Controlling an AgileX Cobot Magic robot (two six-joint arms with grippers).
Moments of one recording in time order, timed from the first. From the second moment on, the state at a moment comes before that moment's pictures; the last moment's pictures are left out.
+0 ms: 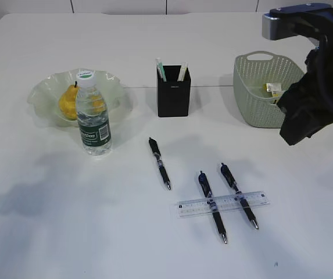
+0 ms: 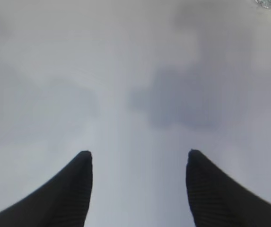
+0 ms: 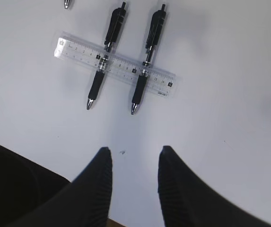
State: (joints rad) left arm 0.02 1.24 -0.72 -0.08 0.65 -0.02; right arm 0.32 1.48 -1.30 0.09 1.24 -0.18
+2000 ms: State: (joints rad) left arm 0.02 1.24 -0.70 -0.12 0.60 -0.02; right arm 0.32 1.93 -1.31 0.15 0.94 -1.22
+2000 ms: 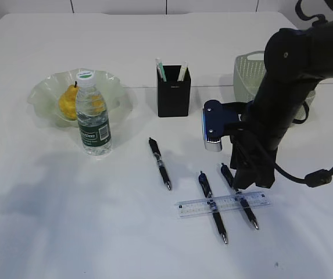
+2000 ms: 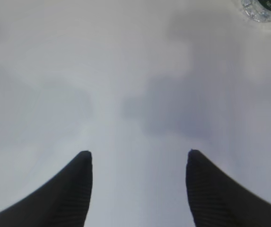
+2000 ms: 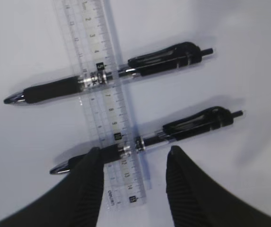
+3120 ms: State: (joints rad) left arm 0.02 1.24 -0.70 -0.12 0.58 -0.02; right arm 0.32 1.94 -1.22 0.18 0.84 -1.37
